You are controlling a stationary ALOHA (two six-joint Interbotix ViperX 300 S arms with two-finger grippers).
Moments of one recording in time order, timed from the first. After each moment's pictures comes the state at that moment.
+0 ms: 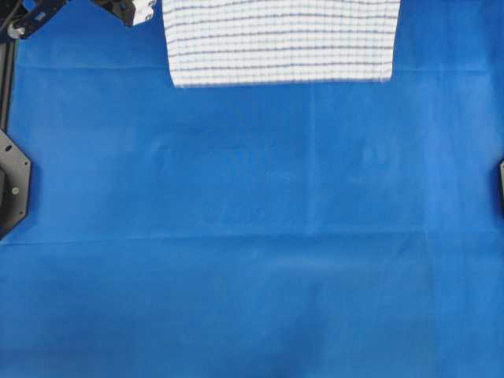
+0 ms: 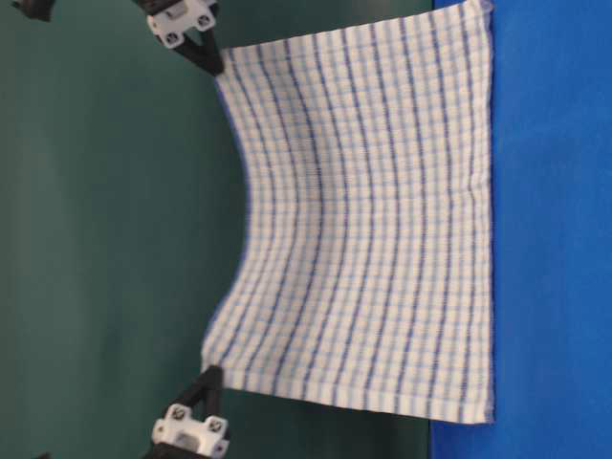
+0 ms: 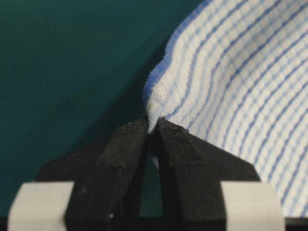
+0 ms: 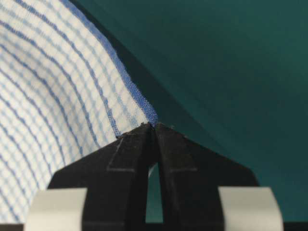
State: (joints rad) left arm 0.69 -0.29 0.83 -0.02 -0.50 0.22; right arm -0.81 -0.37 0.70 -0.02 0.02 -0.20
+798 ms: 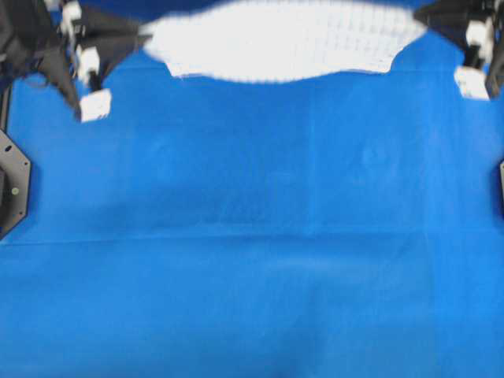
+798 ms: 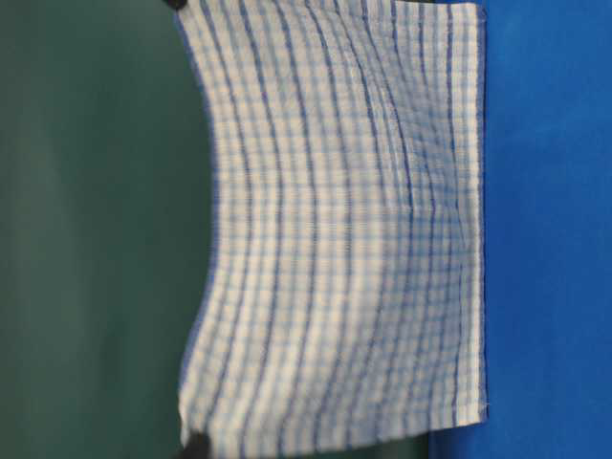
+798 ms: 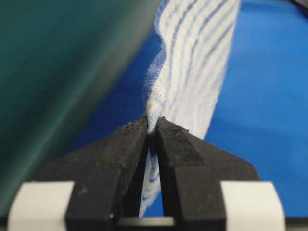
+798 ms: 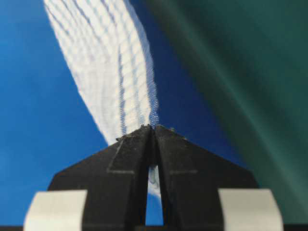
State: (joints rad) left arm 0.38 -0.67 1.06 -0.02 -0.29 0.16; right arm -0.47 -0.77 0.86 0.05 0.34 -0.17
